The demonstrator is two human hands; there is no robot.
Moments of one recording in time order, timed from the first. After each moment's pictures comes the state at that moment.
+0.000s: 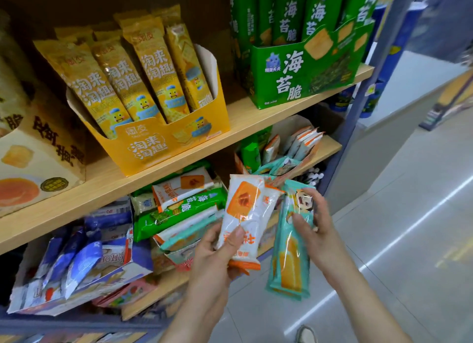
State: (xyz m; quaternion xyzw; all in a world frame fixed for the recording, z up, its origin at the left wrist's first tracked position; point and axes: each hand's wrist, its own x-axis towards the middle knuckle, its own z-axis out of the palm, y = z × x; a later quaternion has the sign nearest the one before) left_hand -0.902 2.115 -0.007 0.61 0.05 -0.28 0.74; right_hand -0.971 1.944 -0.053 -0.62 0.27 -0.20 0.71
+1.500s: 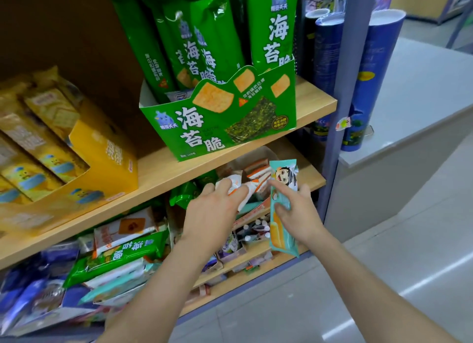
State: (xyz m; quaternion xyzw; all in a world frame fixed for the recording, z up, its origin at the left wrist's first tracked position) left_hand -0.819 1.871 0.003 0.91 -0.38 0.13 -0.12; right_hand -0.885 1.694 -0.083 -0.84 0.19 -0.08 0.51
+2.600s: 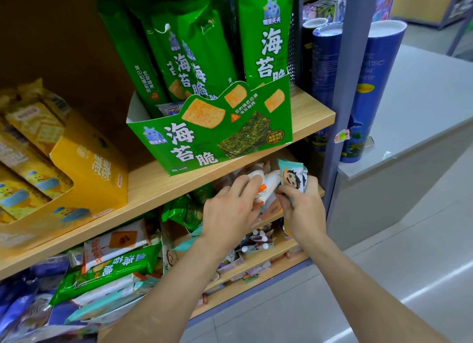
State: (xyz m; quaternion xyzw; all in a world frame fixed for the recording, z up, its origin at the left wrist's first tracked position) left_hand -0.803 1.825 -0.009 0.87 -0.42 0.23 0.04; right_hand -0.858 1.671 -0.090 -0.88 0.22 -0.26 0.34
